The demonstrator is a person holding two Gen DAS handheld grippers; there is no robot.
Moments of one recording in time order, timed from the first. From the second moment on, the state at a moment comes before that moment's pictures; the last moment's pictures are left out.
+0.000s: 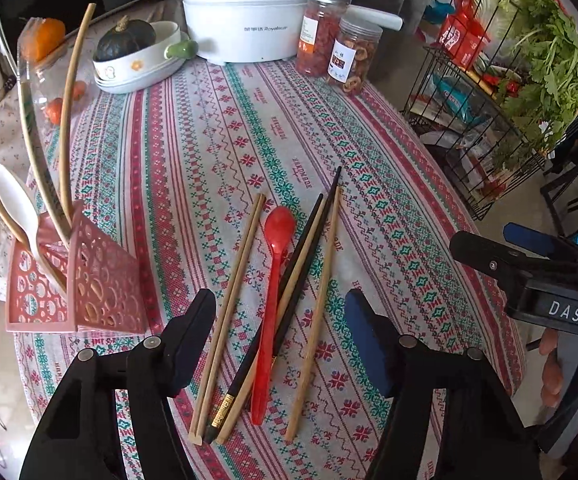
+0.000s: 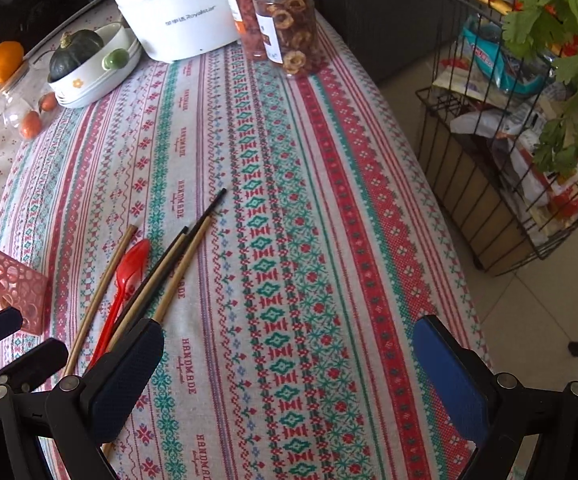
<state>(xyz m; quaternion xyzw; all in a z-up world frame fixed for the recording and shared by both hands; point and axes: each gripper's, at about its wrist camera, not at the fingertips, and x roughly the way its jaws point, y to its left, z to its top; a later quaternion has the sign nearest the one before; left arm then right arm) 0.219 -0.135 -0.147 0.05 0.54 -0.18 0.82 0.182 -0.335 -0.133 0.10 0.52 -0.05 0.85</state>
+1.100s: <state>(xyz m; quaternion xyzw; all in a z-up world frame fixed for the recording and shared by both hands) 0.254 -0.125 -0.152 0.01 0.51 -0.17 0.84 0.206 -0.322 -0.157 0.08 0.55 -0.04 0.83</state>
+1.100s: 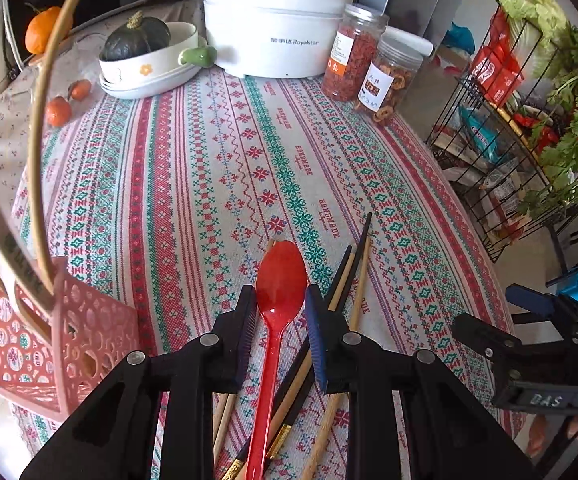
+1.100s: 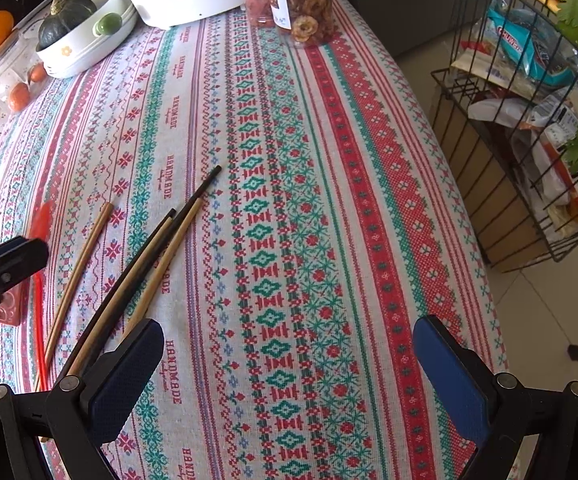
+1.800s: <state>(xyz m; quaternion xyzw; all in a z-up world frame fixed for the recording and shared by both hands) 0.171 -0.029 -0.107 -0.05 0.46 -0.23 0.86 0.249 -0.258 -0.210 0.01 0.59 -0.05 0.80</state>
